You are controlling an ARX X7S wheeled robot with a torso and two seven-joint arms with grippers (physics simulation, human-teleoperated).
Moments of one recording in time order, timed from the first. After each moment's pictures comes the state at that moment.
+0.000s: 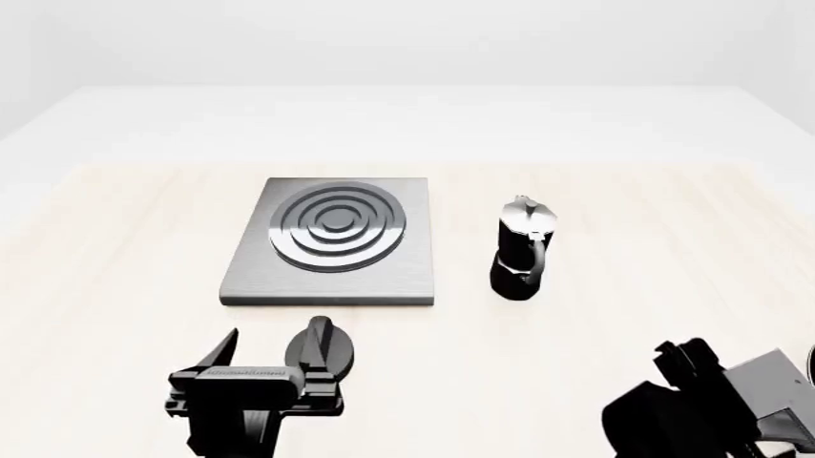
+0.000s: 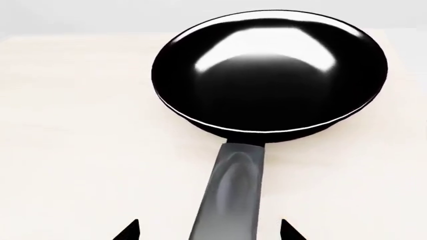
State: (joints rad) left arm -0.01 -0.27 0.28 0.18 -0.28 -0.09 -0.30; right arm 0.34 0.14 0.16 0.08 0.54 0.31 1.27
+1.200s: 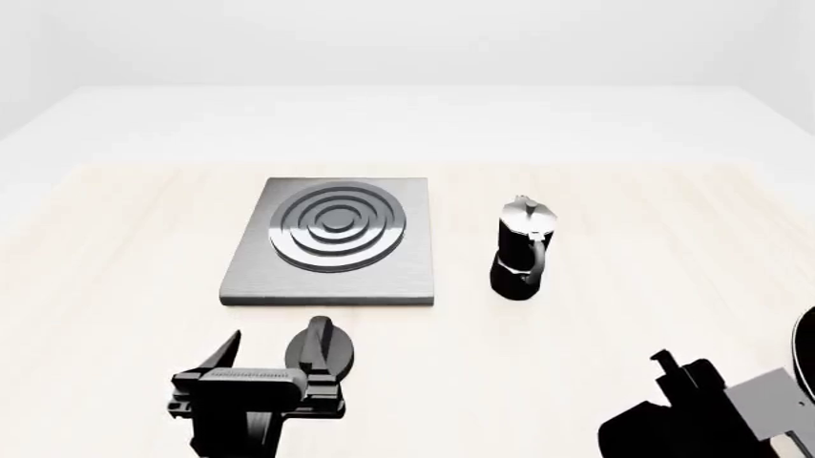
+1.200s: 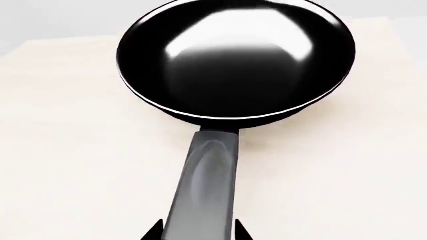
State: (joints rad) left arm -0.02 -0.29 0.30 0.17 -0.28 -0.07 -0.31; right arm 0.26 0.13 0.14 -0.02 0.57 0.27 1.27
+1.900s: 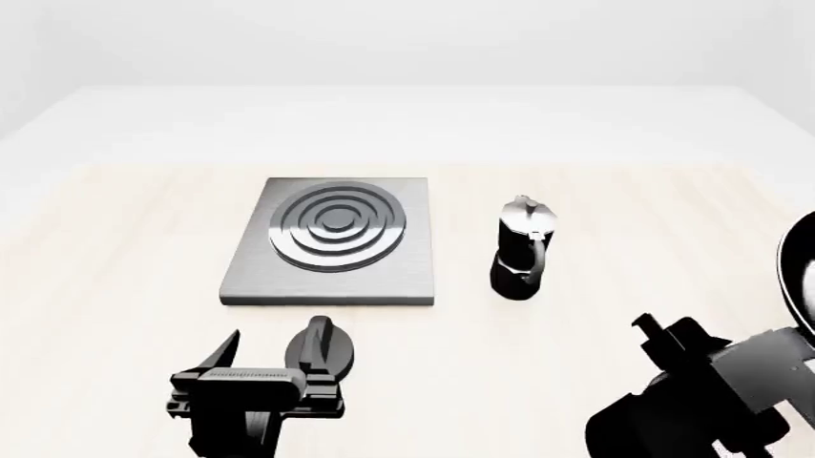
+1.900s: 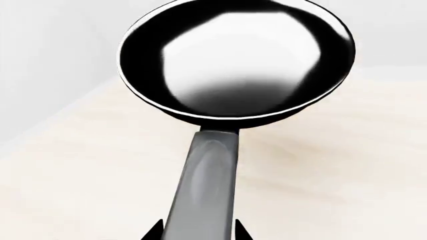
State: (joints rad) left arm -0.02 -0.30 0.31 0.17 -0.29 -0.07 -0.32; right arm 0.25 0.18 0.00 -0.24 0.54 0.35 1.27
